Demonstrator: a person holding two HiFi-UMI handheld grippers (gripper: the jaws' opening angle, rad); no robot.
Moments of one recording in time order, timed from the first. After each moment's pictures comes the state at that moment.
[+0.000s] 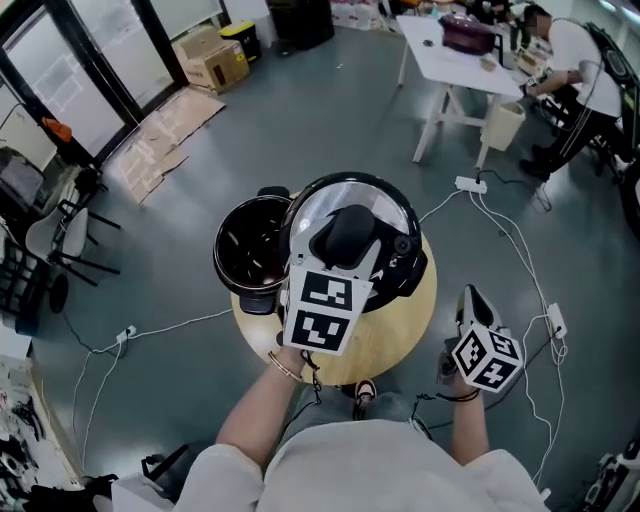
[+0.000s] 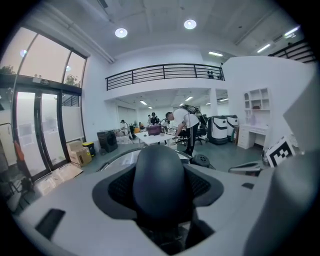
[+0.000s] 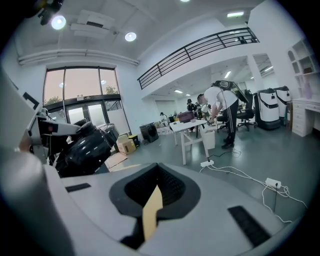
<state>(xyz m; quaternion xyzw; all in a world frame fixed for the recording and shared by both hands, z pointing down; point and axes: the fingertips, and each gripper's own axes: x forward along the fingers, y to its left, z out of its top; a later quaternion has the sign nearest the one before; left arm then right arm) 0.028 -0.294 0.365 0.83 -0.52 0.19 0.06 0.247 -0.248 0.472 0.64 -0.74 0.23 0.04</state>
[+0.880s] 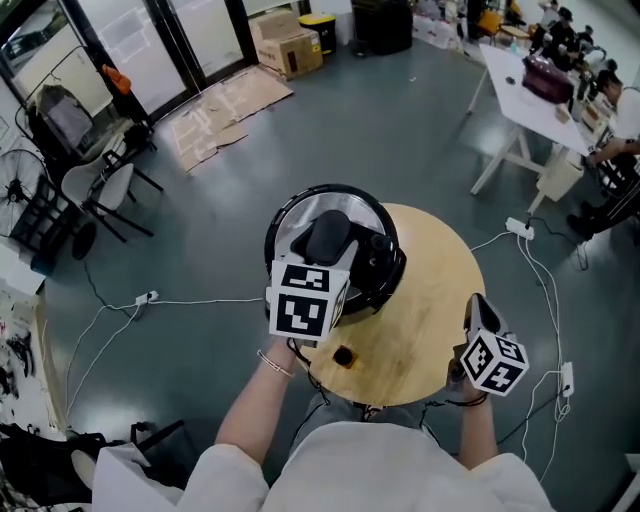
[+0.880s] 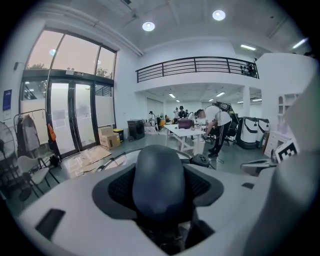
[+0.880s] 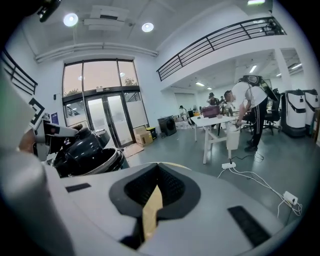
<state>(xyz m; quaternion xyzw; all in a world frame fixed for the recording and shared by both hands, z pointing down) -0.180 -0.306 0.374 0.73 -0.65 0.18 0.13 0.106 -0.311 0.465 0.55 -0.80 0.22 0.09</state>
